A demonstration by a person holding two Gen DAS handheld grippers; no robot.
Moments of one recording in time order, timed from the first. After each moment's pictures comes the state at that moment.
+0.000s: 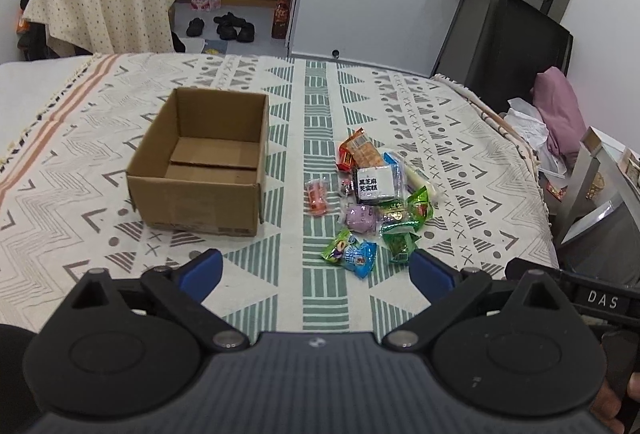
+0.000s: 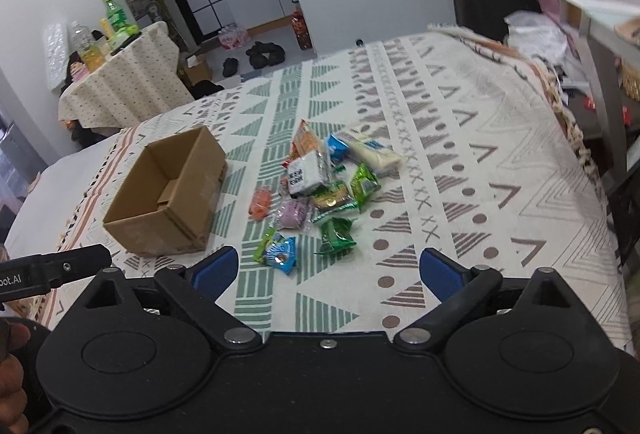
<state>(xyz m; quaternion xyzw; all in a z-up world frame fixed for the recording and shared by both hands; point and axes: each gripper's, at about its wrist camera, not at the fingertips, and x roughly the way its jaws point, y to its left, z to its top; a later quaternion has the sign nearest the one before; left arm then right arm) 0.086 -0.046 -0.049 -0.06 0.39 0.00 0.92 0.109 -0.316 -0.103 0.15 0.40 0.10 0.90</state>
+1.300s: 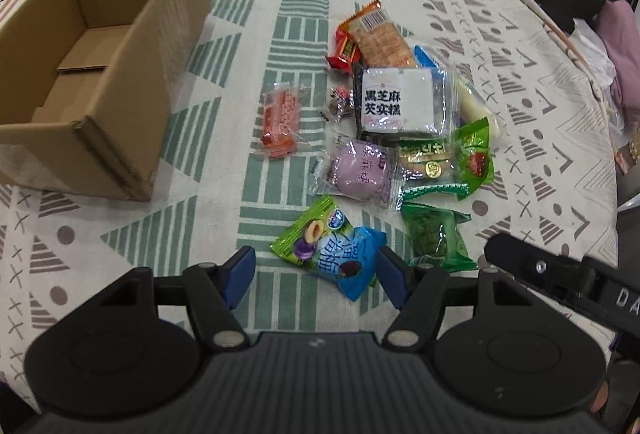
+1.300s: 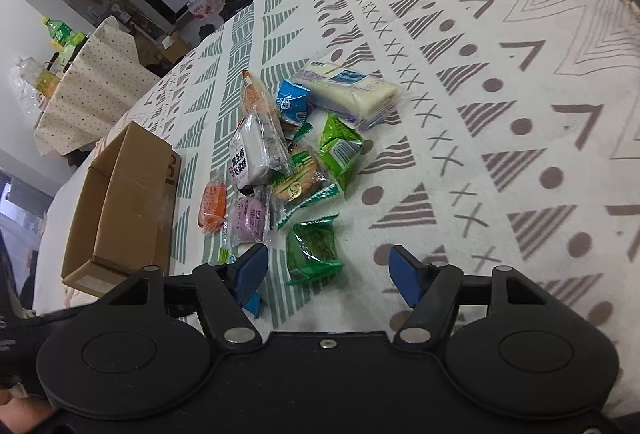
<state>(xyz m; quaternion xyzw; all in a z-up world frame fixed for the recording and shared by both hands) 0.238 -0.100 -0.187 -0.10 0.56 -0.01 0.82 0.226 -0.325 -0.217 0.26 0.49 0.12 0.82</state>
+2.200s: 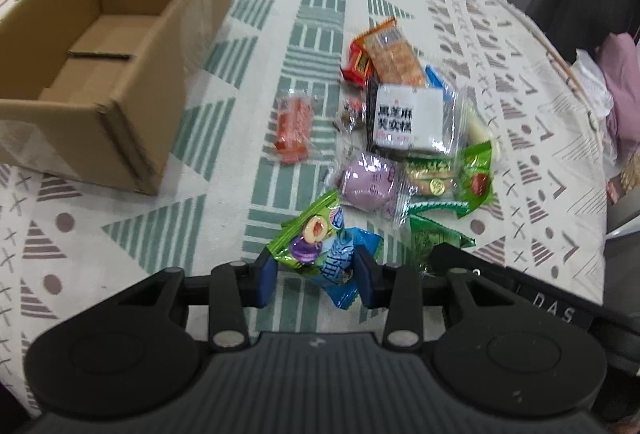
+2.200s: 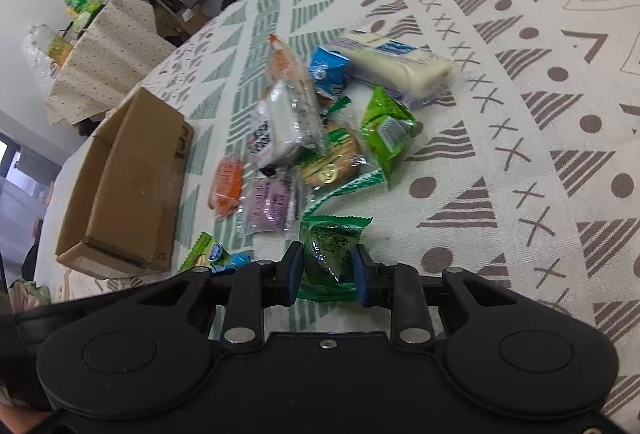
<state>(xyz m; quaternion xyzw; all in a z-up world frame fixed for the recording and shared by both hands) 0.227 -0.083 -0.179 -0.15 0.54 0.01 0.83 0.235 -0.294 -0.224 0.24 0.50 0.16 0.82</state>
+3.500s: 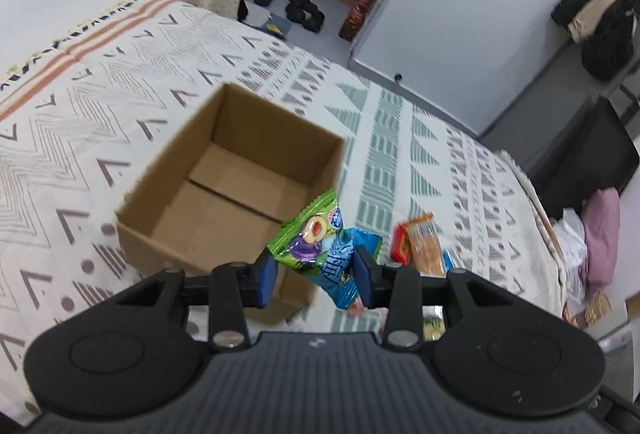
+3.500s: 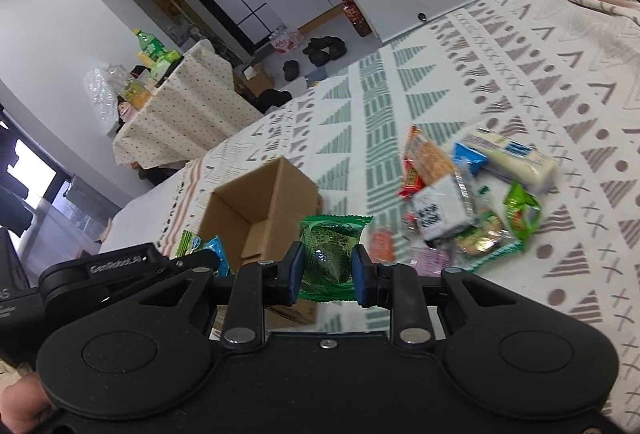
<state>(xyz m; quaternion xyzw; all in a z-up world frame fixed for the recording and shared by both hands) 0.212 0.041 -0.077 -0.24 0.40 0.07 0.88 0.222 -0.229 -0.116 0.26 0.40 0.20 0.86</state>
